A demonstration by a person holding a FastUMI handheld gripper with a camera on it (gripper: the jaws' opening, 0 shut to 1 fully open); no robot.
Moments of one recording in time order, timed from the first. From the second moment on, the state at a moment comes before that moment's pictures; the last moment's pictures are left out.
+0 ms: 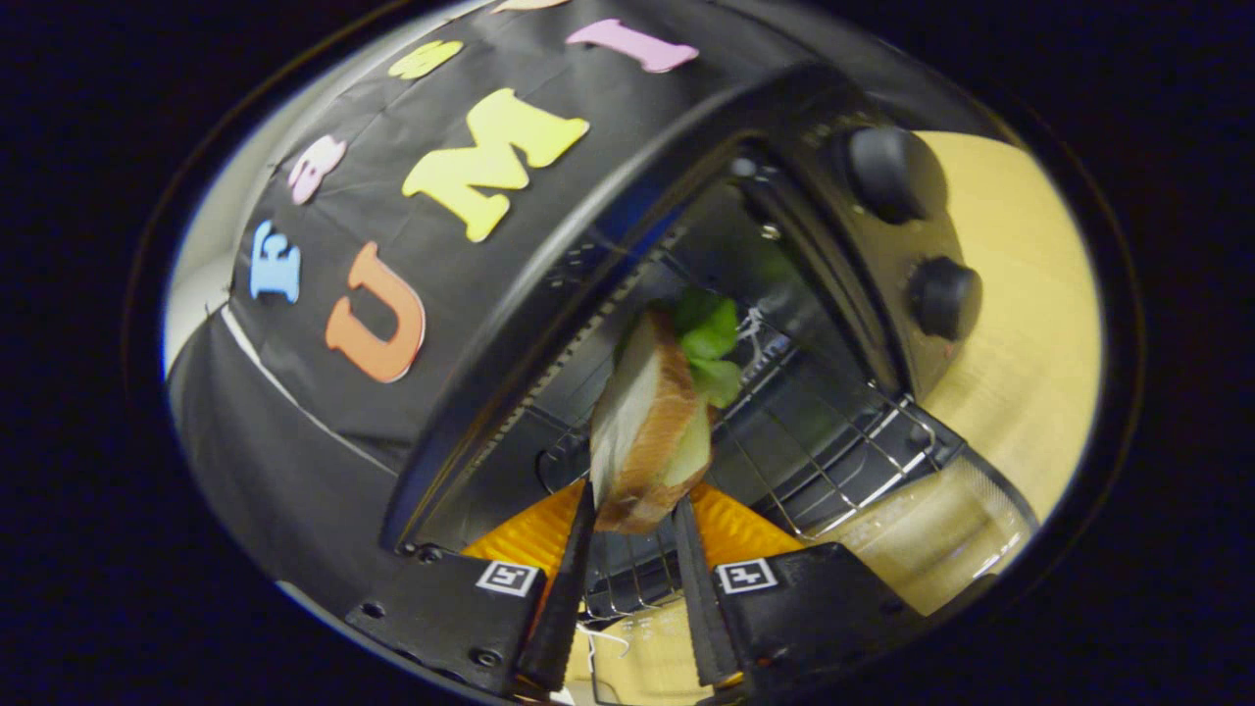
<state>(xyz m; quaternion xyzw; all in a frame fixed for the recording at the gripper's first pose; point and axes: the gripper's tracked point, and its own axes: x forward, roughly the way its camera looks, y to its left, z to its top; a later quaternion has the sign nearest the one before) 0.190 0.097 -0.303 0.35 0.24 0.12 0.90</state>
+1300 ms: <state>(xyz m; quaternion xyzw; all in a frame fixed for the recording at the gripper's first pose) 0.081 0.090 -0.310 0.02 0.29 0.10 0.95</state>
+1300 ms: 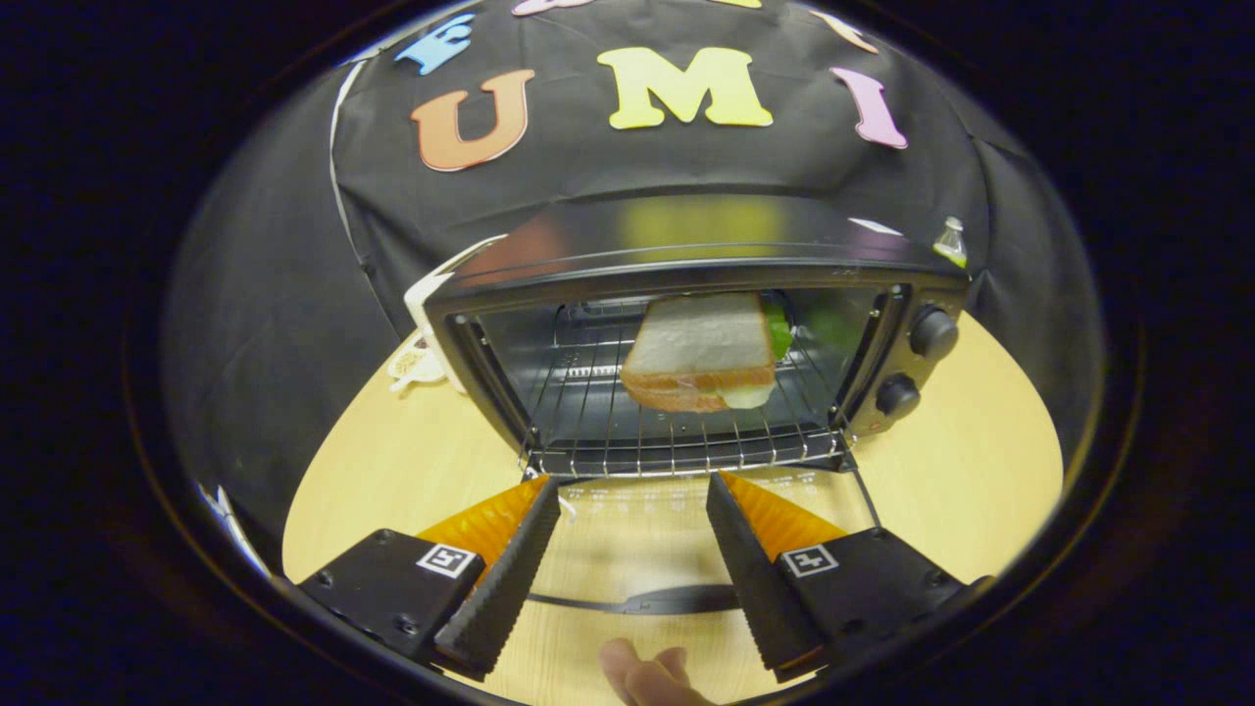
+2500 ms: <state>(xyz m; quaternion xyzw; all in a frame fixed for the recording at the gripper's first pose) 0.021 0.050 -0.398 -0.01 0.30 0.04 0.95</state>
